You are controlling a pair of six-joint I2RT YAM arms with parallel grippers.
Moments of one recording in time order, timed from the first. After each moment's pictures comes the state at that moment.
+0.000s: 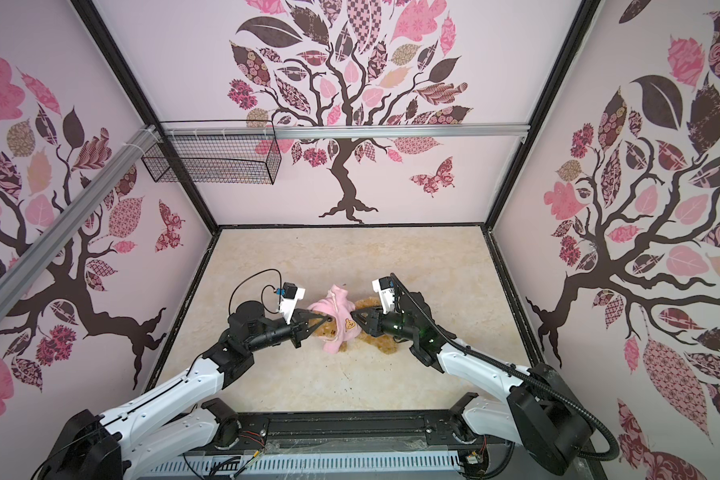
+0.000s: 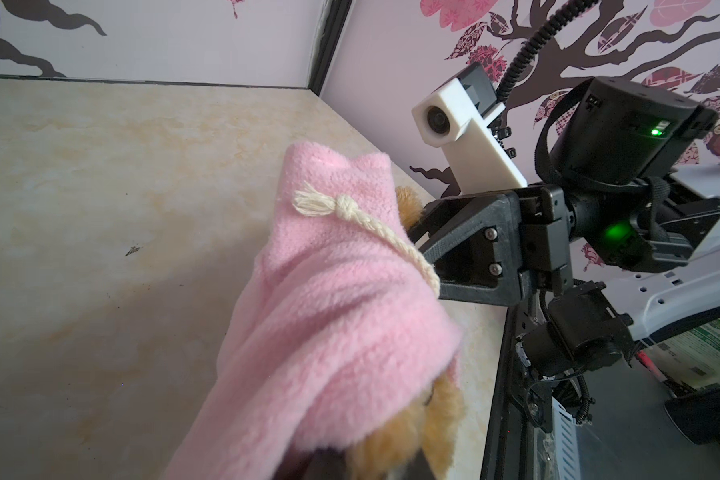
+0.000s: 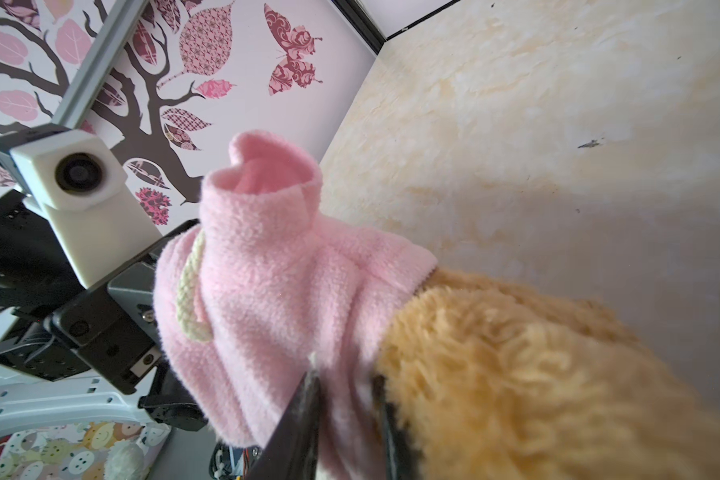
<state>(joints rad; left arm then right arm) -0.58 0.98 0.45 0.29 0.50 -0.34 0.62 1.21 0.49 0.45 -0.50 0.72</state>
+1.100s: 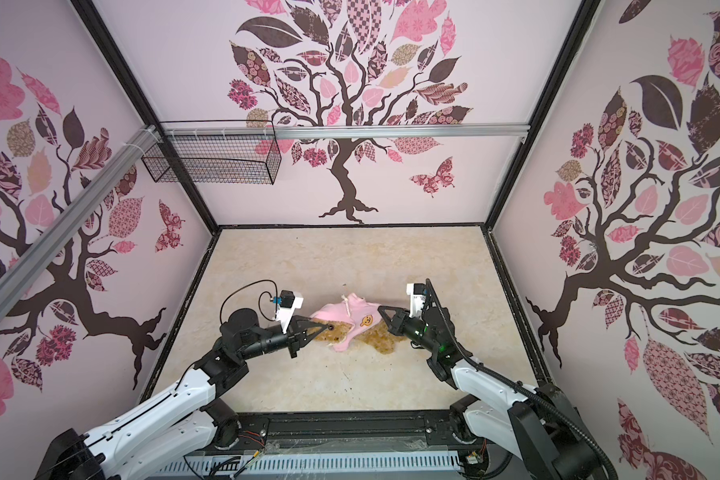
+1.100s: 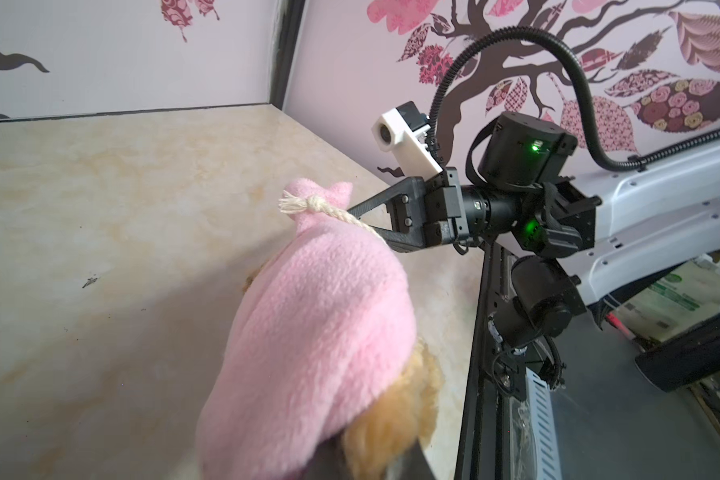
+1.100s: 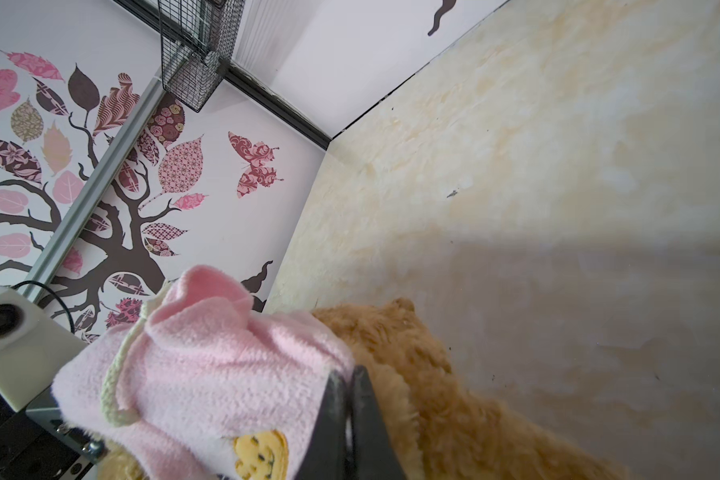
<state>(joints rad) -0.62 0.85 0.43 0.19 0.57 -0.23 0.41 1.10 0.25 0.66 -0.42 0.84</state>
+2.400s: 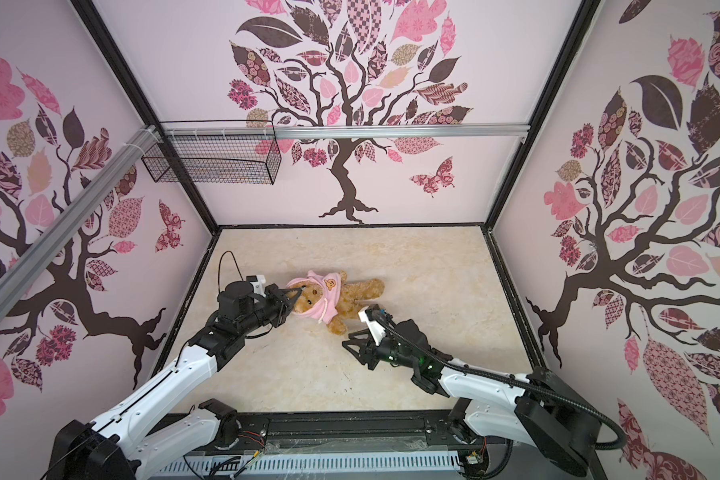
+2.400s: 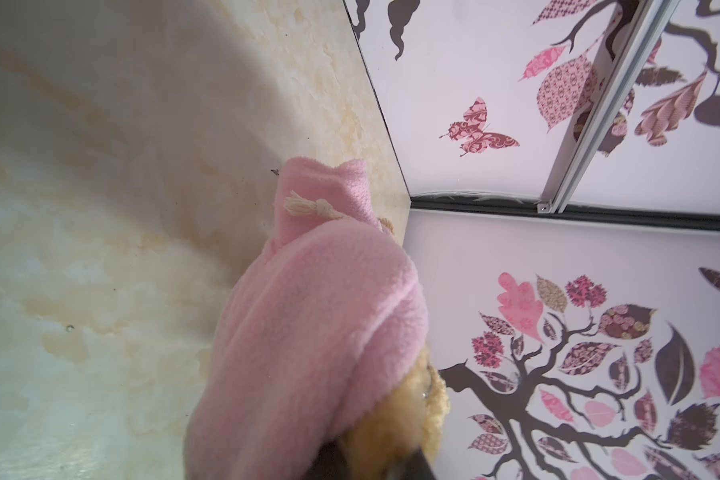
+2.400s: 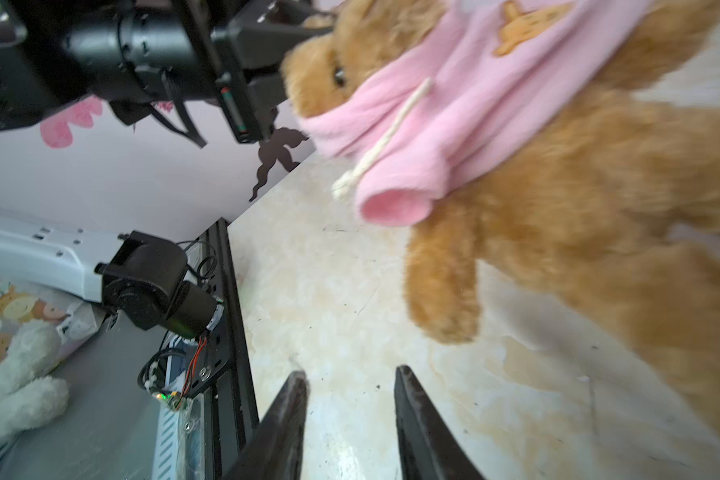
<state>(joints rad) -0.40 1.00 0.62 0.00 0.27 -1.42 0.90 1.18 0.31 0.65 -0.31 0.39</state>
